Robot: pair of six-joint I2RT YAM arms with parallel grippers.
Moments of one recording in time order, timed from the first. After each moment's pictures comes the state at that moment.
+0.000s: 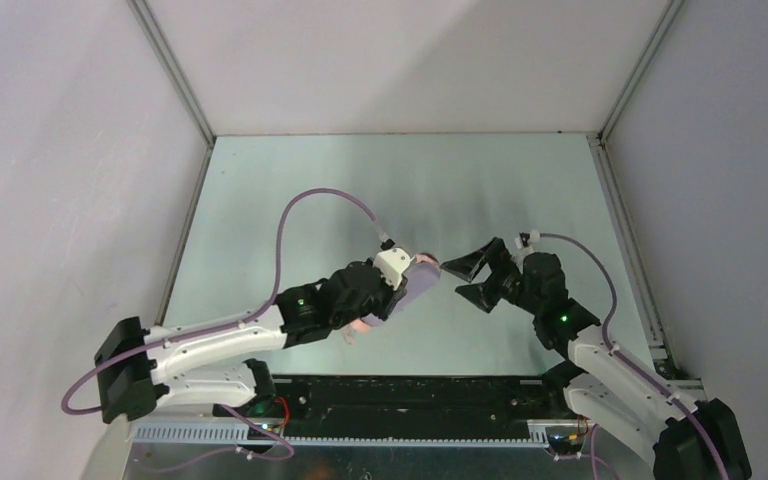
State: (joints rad) left arm -1.11 1.13 0.74 -0.13 -0.27 -0.15; right arm 0.47 0.82 0.33 0.08 -0.30 1.36
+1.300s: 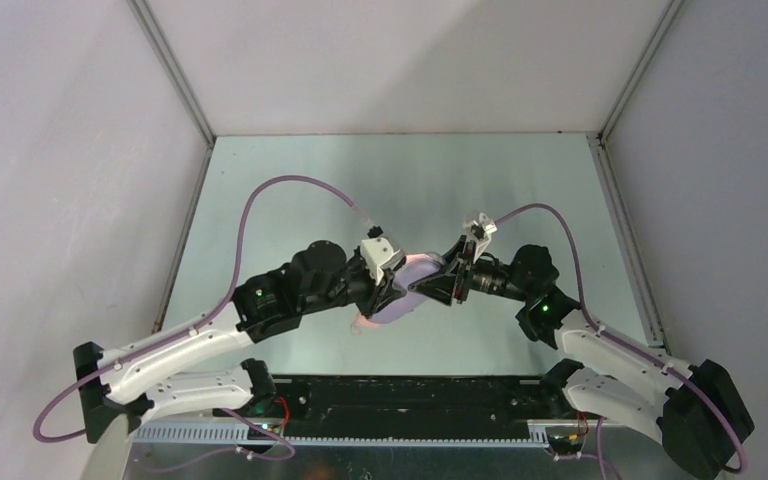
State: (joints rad) left arm -1.06 0.96 0.91 -0.35 0.06 -0.06; right arm 0.68 0.96 0.46 0.57 -0.66 0.51
